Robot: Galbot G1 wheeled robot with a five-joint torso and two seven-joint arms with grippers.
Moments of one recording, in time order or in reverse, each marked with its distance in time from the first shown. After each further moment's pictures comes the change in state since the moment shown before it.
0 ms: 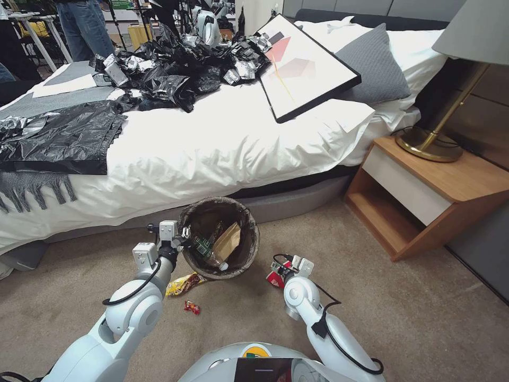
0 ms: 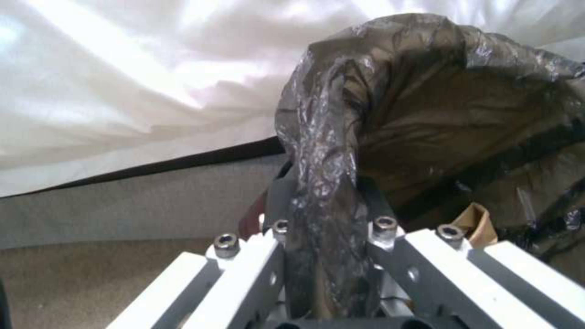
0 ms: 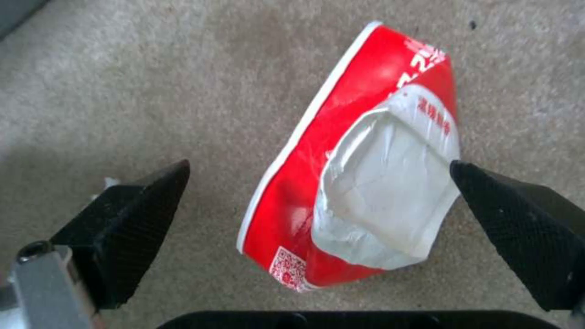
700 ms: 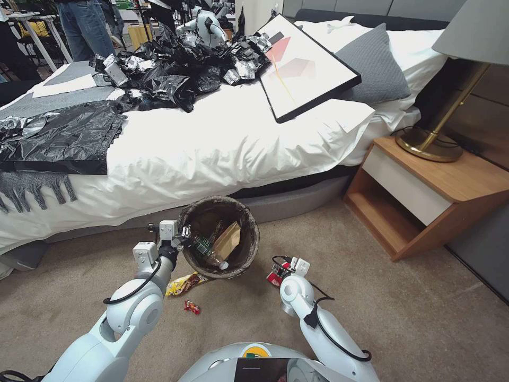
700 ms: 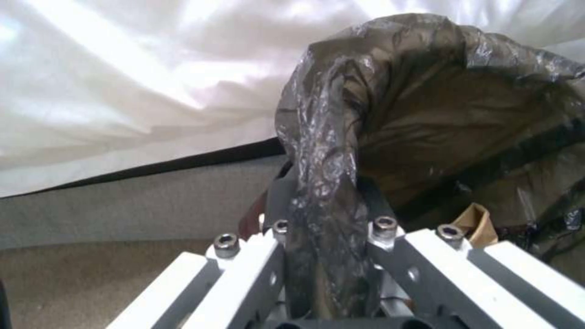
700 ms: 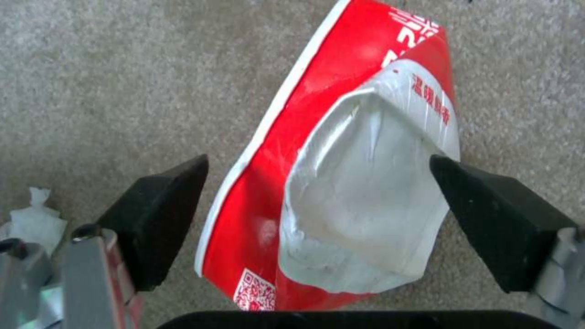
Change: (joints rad) left arm -0.008 -0.001 0.003 0.009 -0.002 -0.003 -0.001; right arm 0.047 0.033 -0.004 -0.124 -0.021 0.018 -0.001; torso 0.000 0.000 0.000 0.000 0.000
